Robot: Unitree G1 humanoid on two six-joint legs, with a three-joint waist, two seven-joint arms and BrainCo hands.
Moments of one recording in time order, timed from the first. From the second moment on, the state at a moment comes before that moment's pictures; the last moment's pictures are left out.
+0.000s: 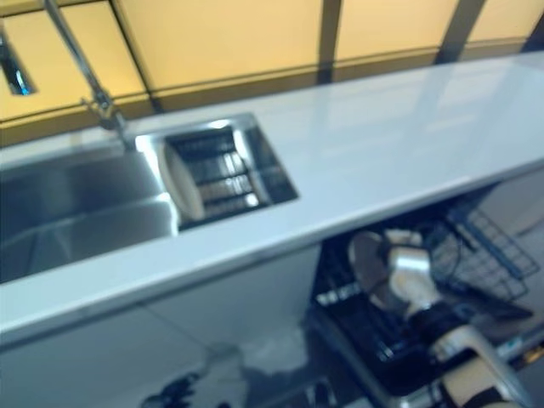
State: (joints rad) left arm 0.01 0.24 -0.21 1.07 -0.30 0.02 -0.05; right arm -0.49 -0.65 0.51 0.36 -0.87 0.62 0.40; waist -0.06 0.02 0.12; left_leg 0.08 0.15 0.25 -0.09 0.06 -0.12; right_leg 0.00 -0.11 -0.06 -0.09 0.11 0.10
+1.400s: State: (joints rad) left arm 0.00 0.23 -0.28 1.04 -0.29 0.06 -0.05; right arm -0.49 -0.51 0.59 0.66 -0.71 0.72 0.19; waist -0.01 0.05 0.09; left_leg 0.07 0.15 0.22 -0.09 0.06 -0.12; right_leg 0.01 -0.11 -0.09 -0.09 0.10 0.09
